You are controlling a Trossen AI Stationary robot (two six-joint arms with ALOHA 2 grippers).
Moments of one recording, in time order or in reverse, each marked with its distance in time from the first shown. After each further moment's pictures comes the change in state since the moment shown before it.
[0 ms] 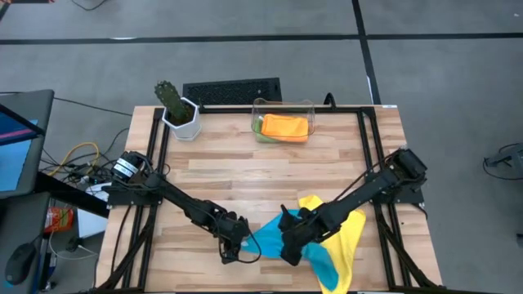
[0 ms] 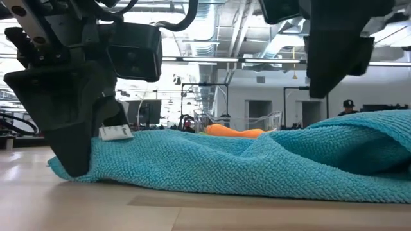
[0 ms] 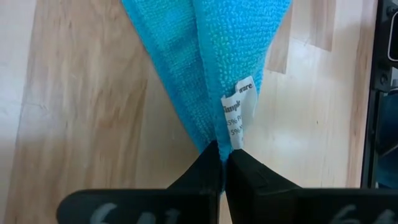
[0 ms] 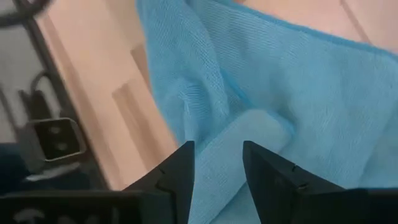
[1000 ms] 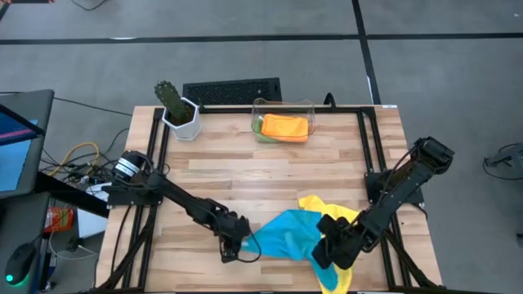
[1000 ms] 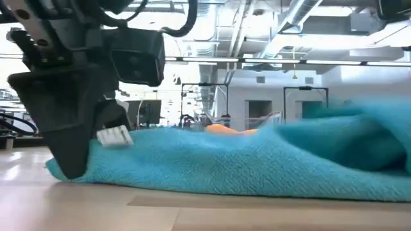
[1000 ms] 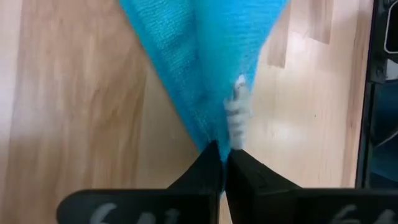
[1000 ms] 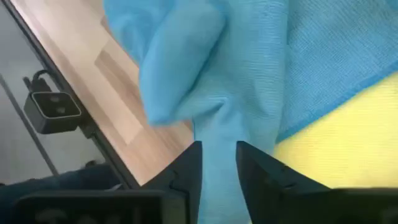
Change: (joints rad) left arm 0.020 0.008 0.000 -0.003 0.061 0.029; right arm 0.266 -0.291 -0.317 0.042 0.210 0.550
